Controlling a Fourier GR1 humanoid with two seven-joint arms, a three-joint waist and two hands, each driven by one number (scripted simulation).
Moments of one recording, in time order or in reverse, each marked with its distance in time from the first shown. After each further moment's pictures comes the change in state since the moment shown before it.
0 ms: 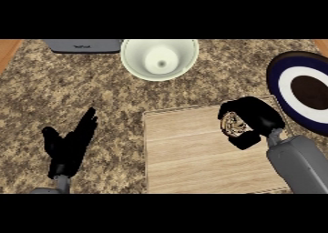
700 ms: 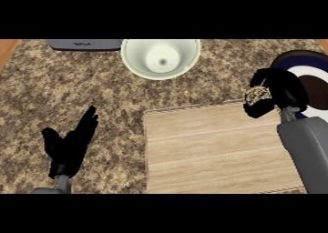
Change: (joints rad) left arm 0.002 -0.022 0.011 -0.019 -0.030 -0.010 -0.010; right arm -0.103 0.060 -0.266 0.148 0.181 -0.295 0.241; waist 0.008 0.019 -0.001
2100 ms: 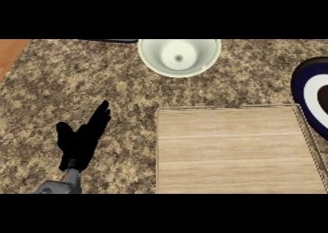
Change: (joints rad) left arm -0.056 -0.019 -0.053 -0.009 -0.018 -0.022 0.028; right arm -0.287 -0.055 -0.530 0.171 1.025 -0.699 0.783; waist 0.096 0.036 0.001
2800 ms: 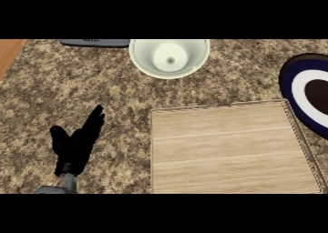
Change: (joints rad) left arm 0.039 0.003 0.025 -0.001 0.007 0.011 -0.001; right arm 0.124 0.152 -0.311 -0.077 0.356 -0.190 0.048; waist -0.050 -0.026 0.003
